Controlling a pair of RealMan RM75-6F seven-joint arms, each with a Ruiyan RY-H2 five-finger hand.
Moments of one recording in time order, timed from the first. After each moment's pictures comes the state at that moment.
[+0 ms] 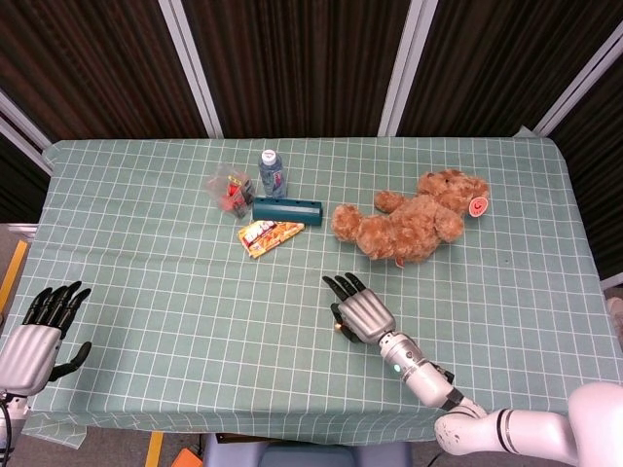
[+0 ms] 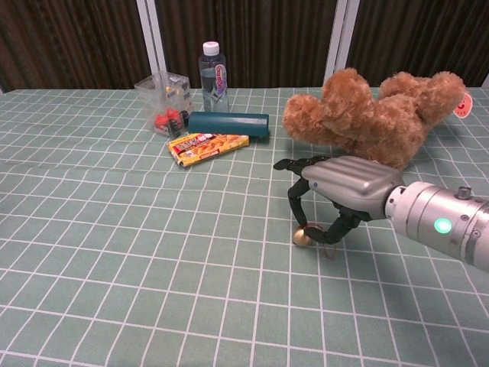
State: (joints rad) left arm -0.15 -1.11 0.01 -1.54 1.60 1.46 -0.02; right arm 0.69 -1.64 0.09 -1.50 -1.21 0.92 -0.47
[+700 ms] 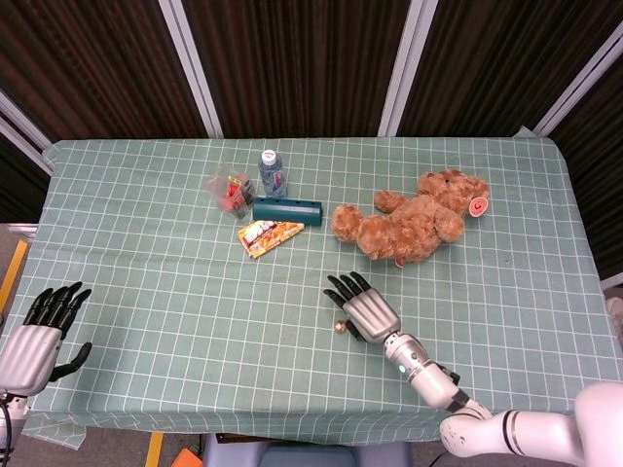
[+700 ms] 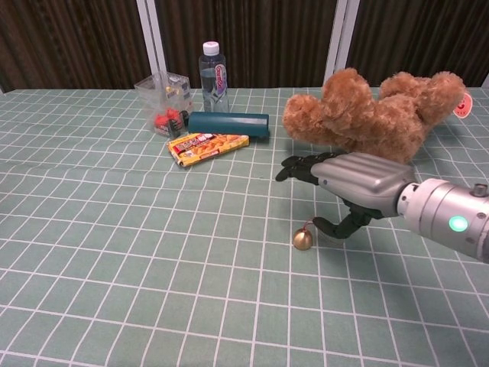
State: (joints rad) left arm -0.15 -1.11 0.01 -1.55 1.60 1.45 -0.02; right arm 0.68 -1.59 0.07 -1.54 -1.21 0.95 -0.49
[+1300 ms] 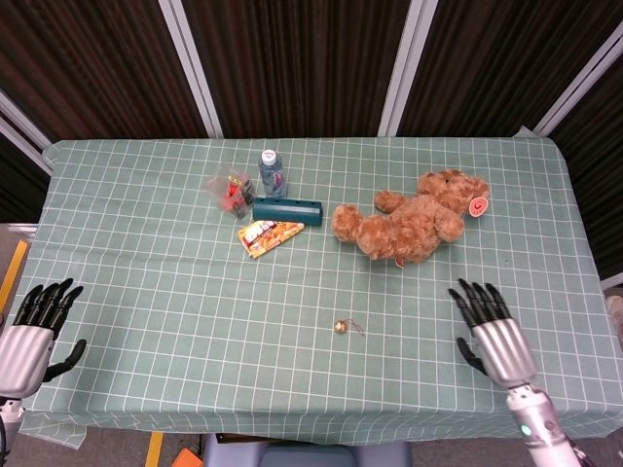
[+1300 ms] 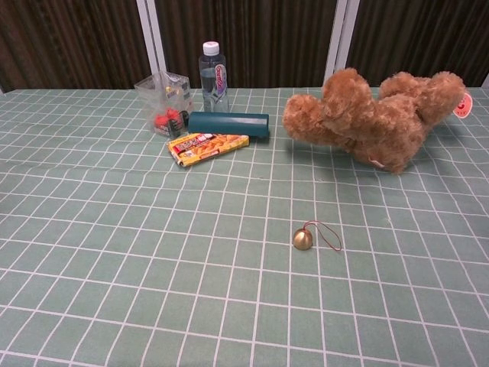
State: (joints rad) left arm -0.13 -1.12 0.00 -1.53 1.62 1.53 -0.01; right arm 0.24 -1.28 -0.17 -1.63 -1.51 1.59 -0.25
